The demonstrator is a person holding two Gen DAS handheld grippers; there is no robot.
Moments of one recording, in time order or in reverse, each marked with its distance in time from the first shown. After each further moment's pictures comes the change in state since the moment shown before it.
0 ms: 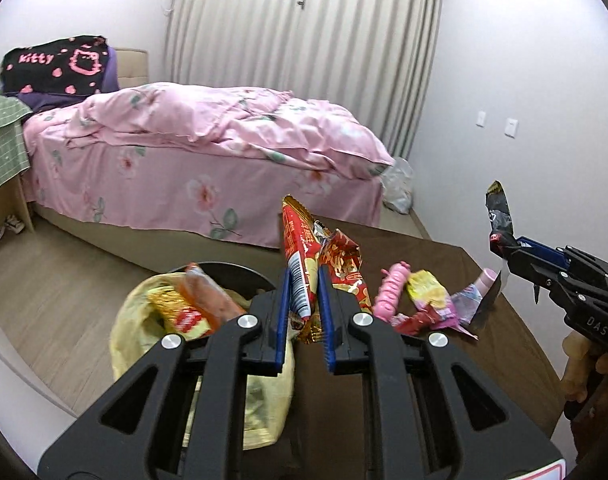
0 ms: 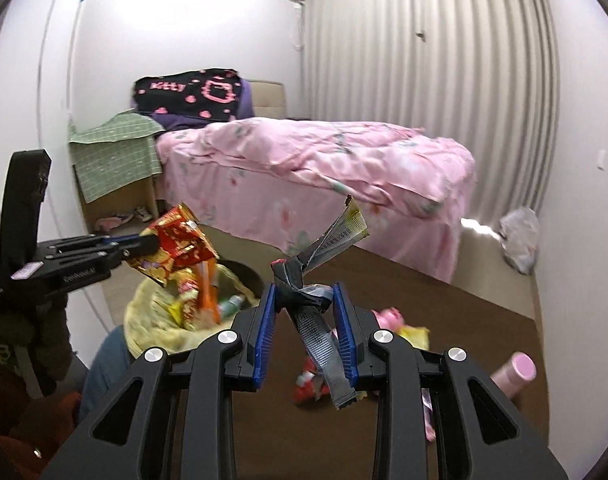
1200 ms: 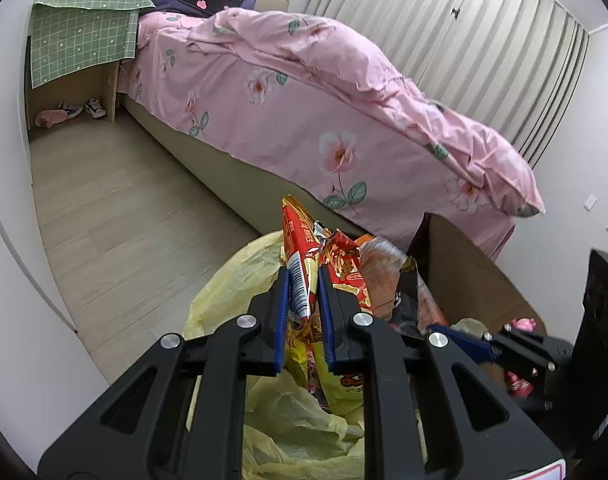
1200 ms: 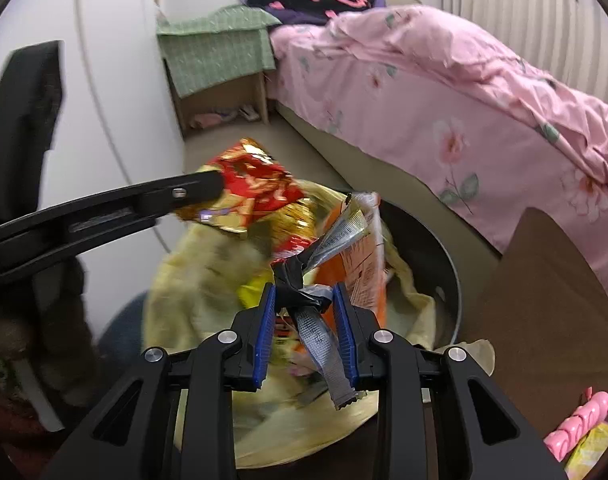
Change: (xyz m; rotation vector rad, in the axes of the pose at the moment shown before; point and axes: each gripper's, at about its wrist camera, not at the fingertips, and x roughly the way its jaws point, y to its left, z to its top) left arm 0.077 0.145 -0.052 -0.403 0.075 0.270; right arm 0.250 0.113 -0.022 -0.192 0.357 0.361
